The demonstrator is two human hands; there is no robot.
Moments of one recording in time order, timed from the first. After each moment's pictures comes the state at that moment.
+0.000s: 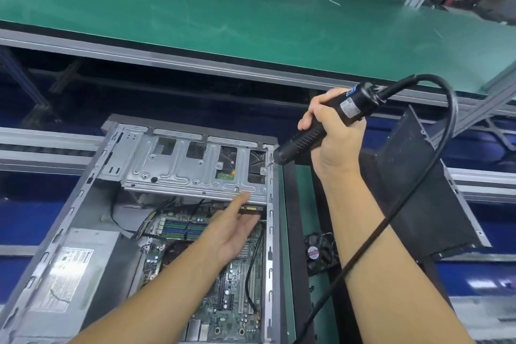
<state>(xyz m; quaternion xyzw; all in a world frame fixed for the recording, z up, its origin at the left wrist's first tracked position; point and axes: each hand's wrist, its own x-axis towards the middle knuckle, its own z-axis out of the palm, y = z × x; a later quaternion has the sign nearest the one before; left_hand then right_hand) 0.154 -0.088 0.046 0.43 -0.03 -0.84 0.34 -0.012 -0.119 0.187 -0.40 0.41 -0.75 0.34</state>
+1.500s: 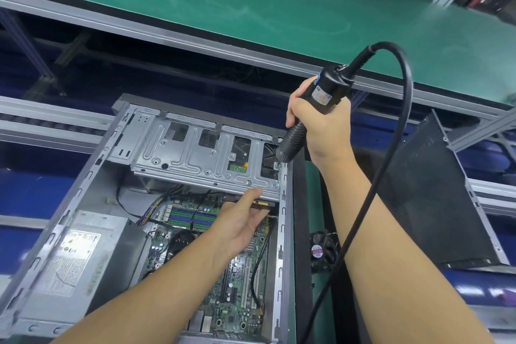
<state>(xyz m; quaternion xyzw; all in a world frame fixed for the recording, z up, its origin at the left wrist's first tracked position) 0.151 -0.092 0.034 0.46 -0.05 -0.82 0.35 0.016 -0.151 0.181 -0.56 0.49 -0.59 0.32</state>
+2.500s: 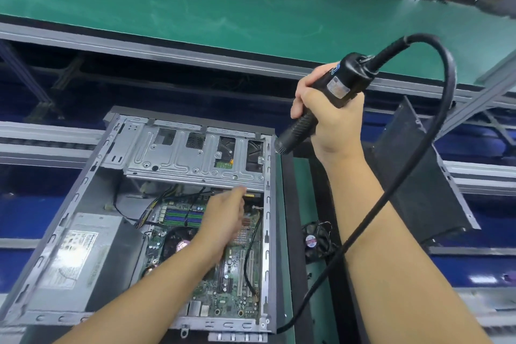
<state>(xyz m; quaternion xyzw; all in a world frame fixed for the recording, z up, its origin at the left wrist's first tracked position) 0.170 -0.059 0.078 0.54 -0.40 -0.70 0.26 -0.004 -0.099 0.219 -0.52 0.42 -0.68 0.31</state>
